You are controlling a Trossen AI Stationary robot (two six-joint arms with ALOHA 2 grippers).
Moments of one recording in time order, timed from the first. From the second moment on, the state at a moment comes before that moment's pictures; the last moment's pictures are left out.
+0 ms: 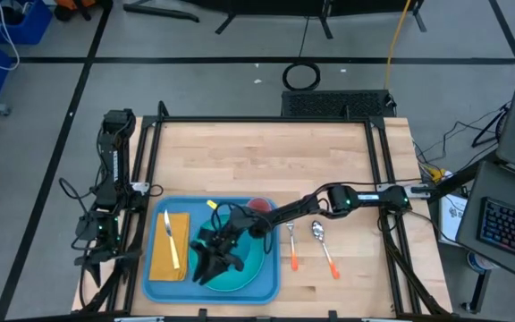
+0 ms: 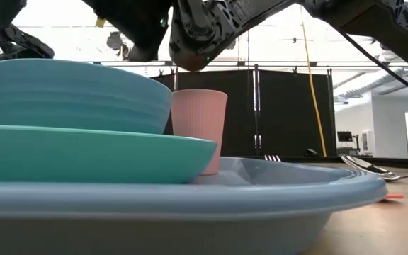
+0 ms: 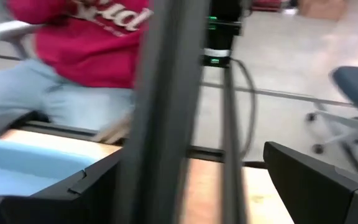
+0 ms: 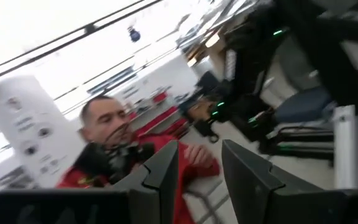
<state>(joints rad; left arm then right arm) -1.67 0.59 0.01 0.31 -0.20 -0.14 0.20 2.59 2.04 0.97 -0.85 0.90</state>
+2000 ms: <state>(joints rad) -1.67 0.59 0.01 0.31 -0.37 0.40 0.27 2.48 2.00 1.03 -1.24 0.95</state>
